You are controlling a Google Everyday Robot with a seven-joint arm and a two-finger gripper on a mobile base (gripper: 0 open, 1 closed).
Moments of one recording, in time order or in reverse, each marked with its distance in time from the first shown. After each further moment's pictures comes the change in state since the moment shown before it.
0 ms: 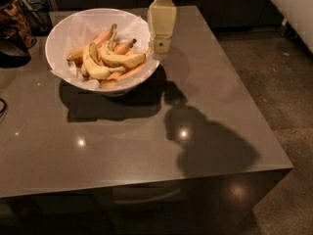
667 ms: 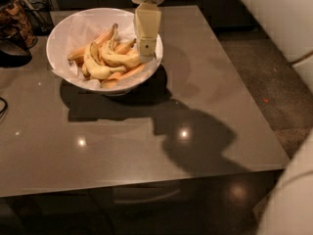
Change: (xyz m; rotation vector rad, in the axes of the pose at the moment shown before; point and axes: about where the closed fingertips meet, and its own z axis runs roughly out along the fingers) arm -0.026 -0.004 0.022 -0.075 -0.048 -0.027
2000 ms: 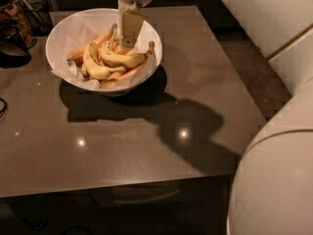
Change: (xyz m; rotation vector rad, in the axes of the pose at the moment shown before) arm -0.031 -0.022 0.021 -0.016 -0.107 0.011
